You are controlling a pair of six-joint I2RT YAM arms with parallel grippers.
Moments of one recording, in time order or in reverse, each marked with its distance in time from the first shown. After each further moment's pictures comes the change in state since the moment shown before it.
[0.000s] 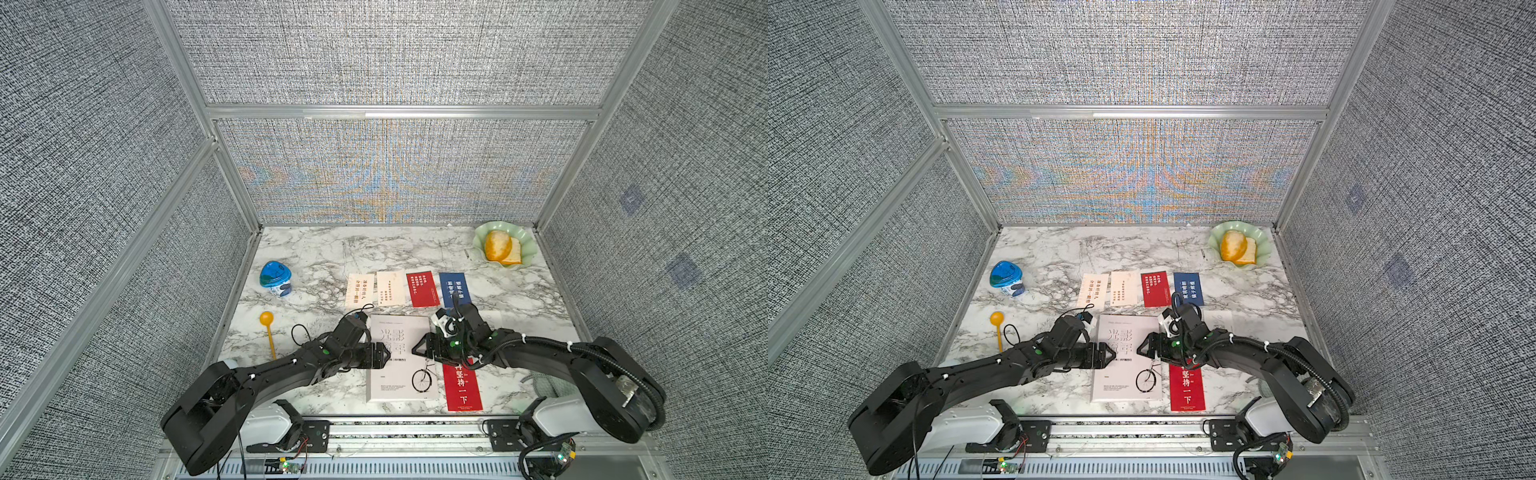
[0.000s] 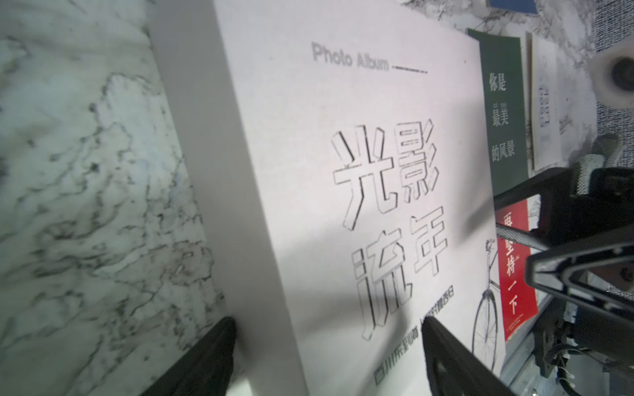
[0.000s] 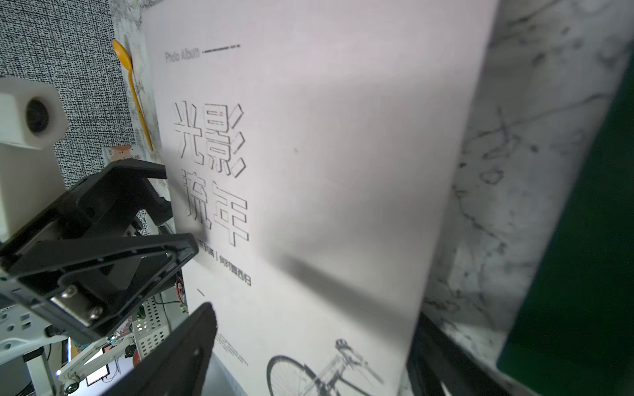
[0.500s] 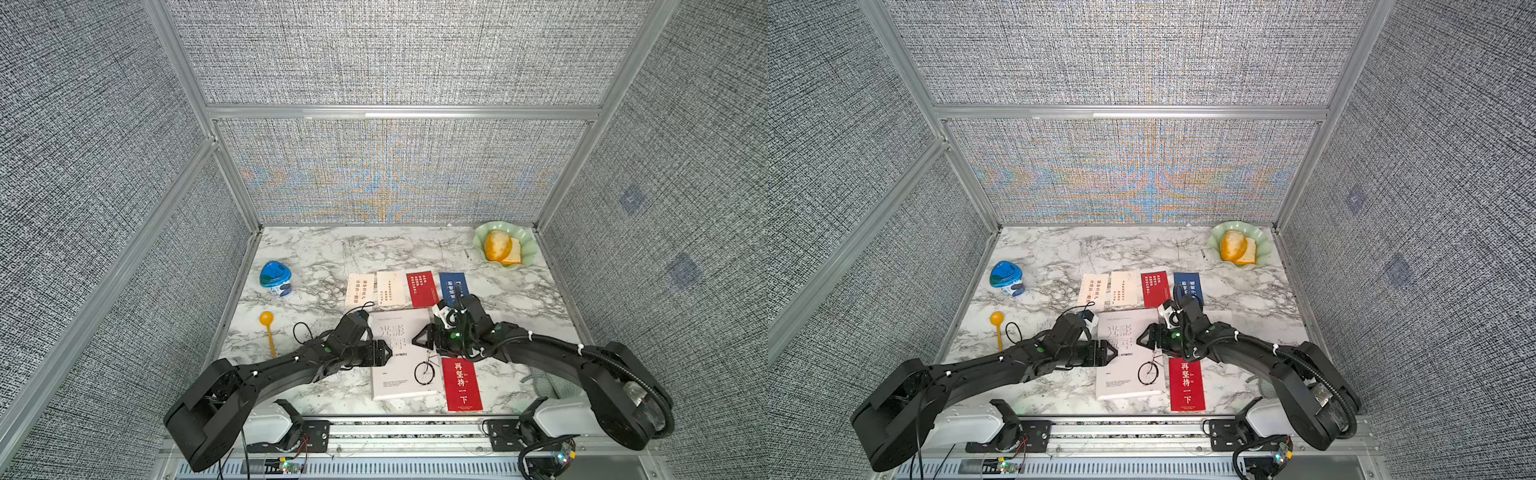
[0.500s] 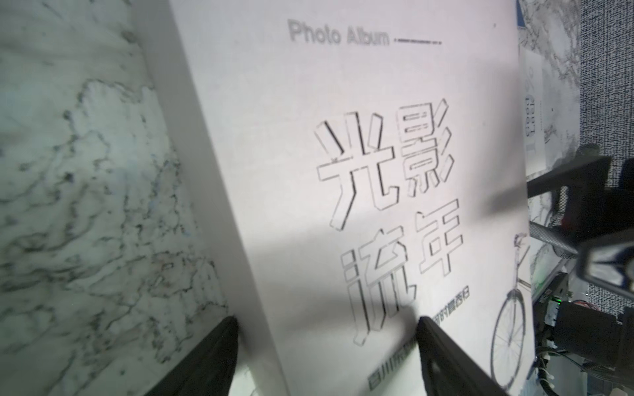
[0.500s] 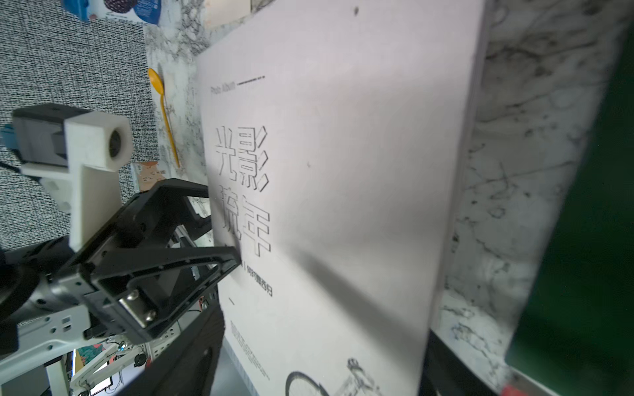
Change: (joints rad) left arm 0.001 -0.005 0.023 -0.022 0.008 -0.017; right arm -0.020 -0.056 0.082 -0.079 -0.005 0.001
